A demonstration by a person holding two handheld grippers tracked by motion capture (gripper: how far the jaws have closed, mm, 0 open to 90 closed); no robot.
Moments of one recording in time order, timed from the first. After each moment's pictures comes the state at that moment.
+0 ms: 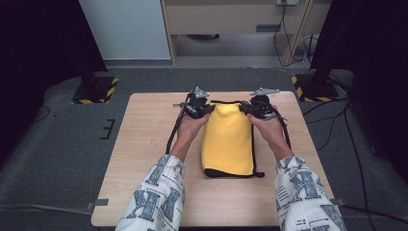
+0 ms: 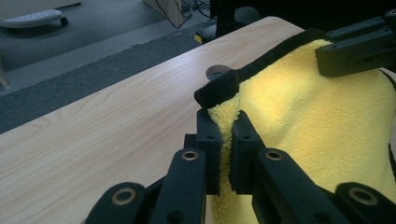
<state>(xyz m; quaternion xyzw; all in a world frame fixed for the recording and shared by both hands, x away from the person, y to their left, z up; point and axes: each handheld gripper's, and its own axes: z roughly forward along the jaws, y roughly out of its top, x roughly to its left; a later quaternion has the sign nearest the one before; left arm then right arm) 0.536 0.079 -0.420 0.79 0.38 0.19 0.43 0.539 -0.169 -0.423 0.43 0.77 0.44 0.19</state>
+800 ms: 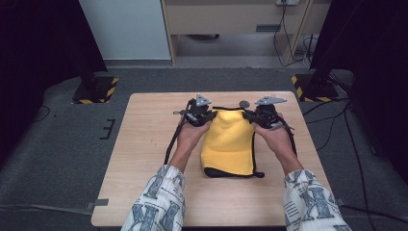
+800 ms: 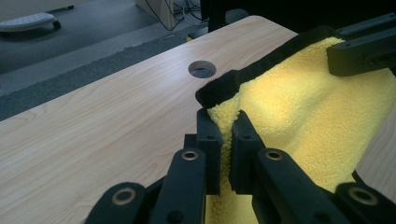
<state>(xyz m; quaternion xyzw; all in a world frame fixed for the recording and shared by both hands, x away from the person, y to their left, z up) 0.504 0.076 -0.420 0.79 0.38 0.19 0.44 0.498 -0.180 -0.418 0.40 0.77 0.45 0.20</state>
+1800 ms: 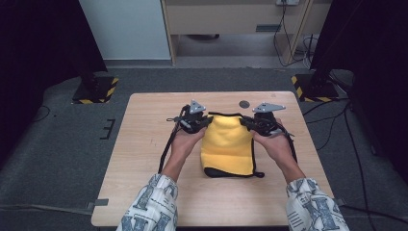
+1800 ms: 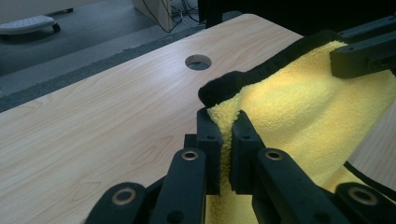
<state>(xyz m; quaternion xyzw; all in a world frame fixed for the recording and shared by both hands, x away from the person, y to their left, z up) 0.479 0.093 -0.421 0.79 0.37 0.19 0.45 0.473 -0.173 -0.420 0.38 0.78 0.45 0.20</state>
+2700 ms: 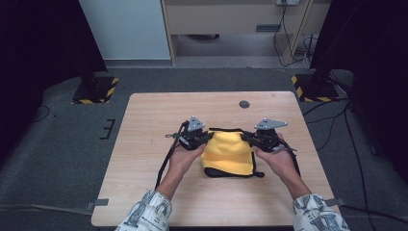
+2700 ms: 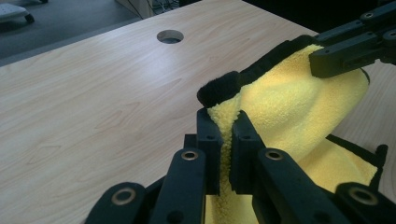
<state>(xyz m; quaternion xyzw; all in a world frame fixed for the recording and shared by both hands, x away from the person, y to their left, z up) 0.438 0.095 -0.451 0.80 0.35 0.16 0.46 0.439 -0.181 -0.453 0.36 0.80 0.45 0.17</state>
